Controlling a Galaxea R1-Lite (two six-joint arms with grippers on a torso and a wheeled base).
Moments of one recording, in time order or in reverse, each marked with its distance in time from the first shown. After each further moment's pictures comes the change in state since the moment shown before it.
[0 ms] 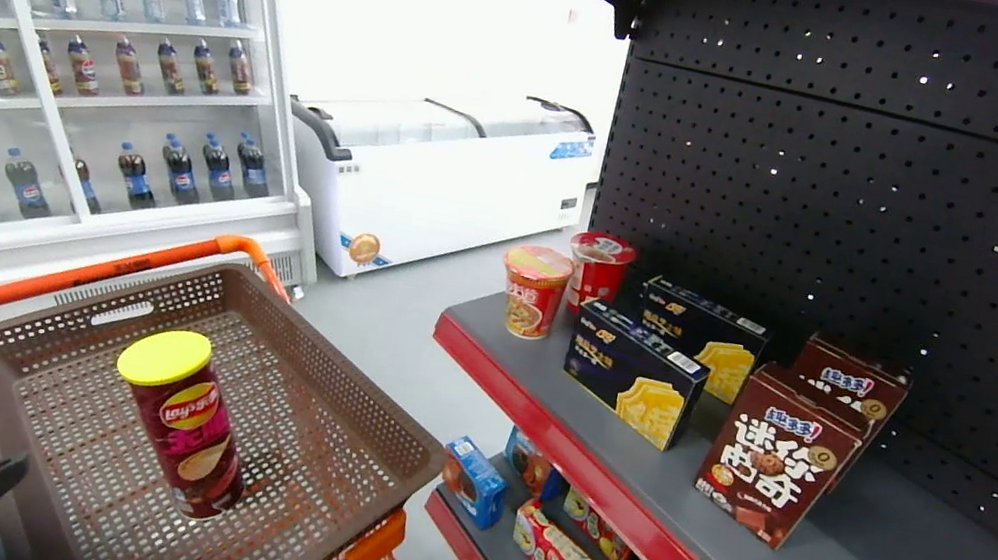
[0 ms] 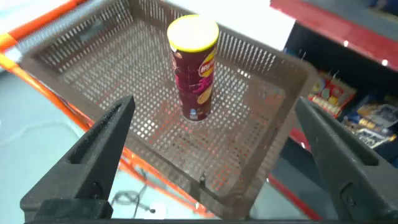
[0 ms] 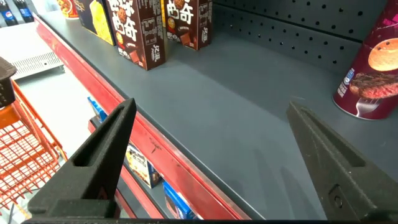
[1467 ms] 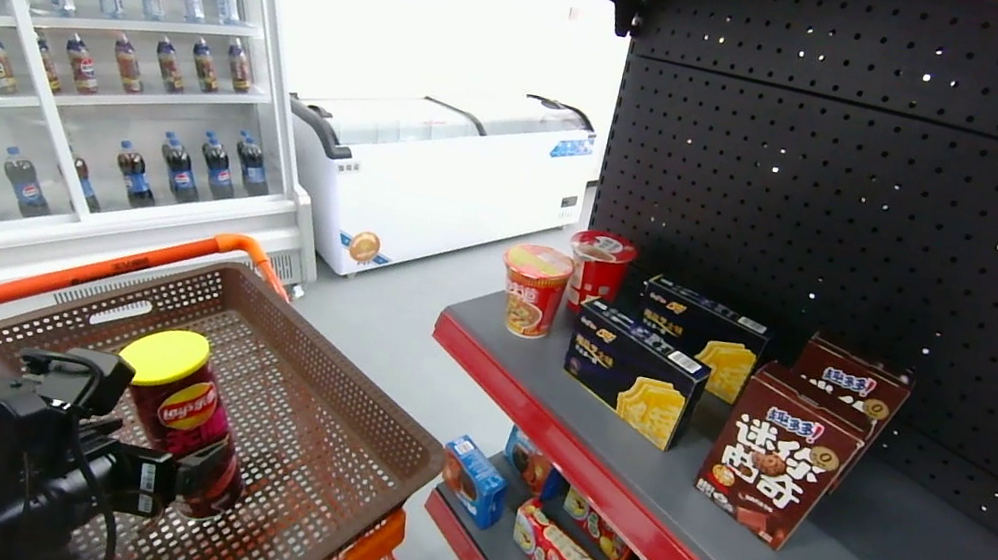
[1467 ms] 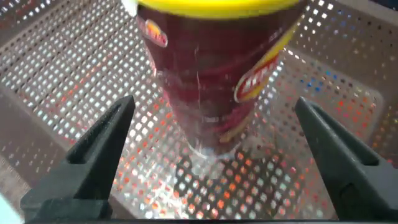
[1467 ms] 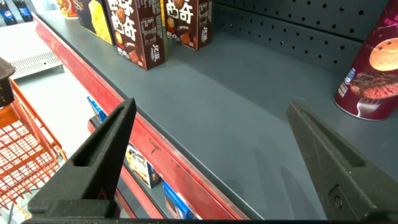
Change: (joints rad) left arm 0.037 1.210 0.324 -1.429 0.026 0.046; right arm 0.000 0.000 0.000 0.000 0.000 0.000
